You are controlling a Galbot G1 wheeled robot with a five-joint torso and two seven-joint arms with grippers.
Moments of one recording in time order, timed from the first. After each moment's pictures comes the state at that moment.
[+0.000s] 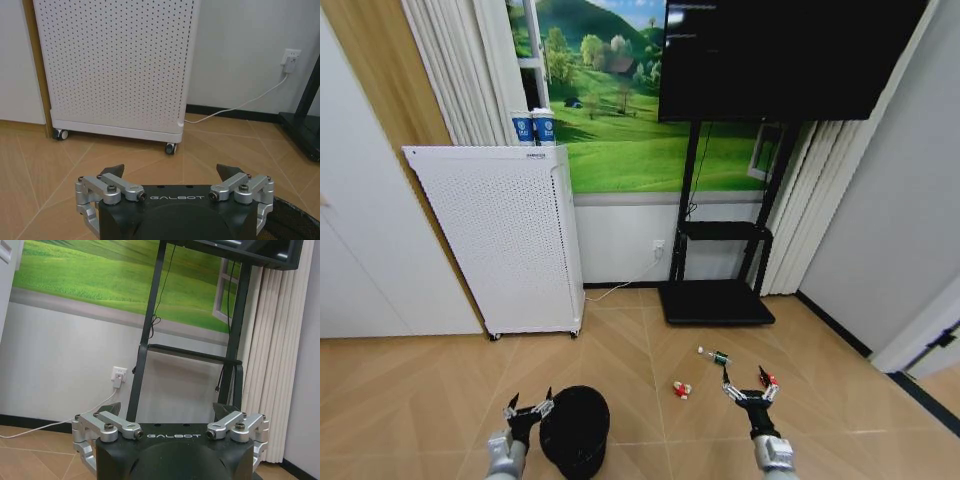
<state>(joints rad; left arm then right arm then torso) 1.52 -1.07 -0.28 -1.75 -0.57 -0.09 -0.38 -1.43 0.85 0.13 1.63 0.29 0.53 0.65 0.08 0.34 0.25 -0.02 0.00</state>
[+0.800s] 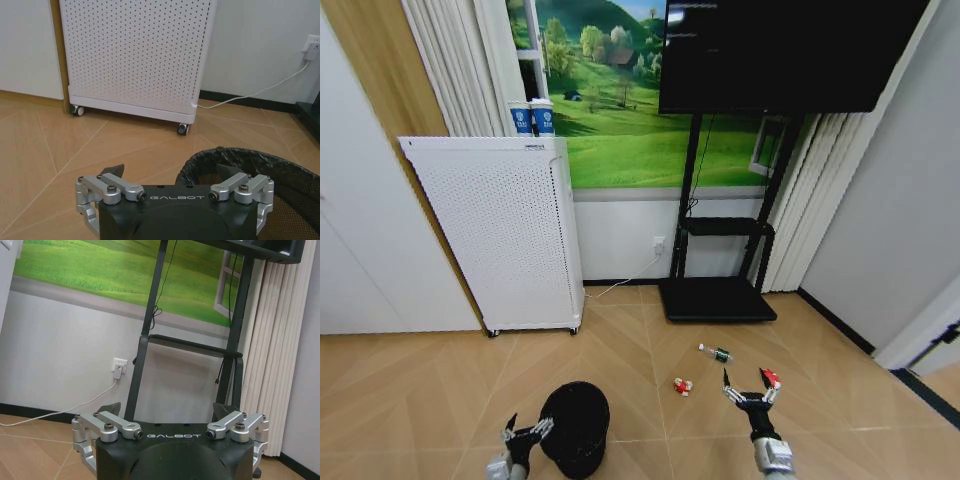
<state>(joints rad) 1.60 -1.13 -0.31 -1.74 -0.56 -0.12 -0.39 -1.42 0.86 0.11 1.59 0.28 0.54 0.65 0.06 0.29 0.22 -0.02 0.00</state>
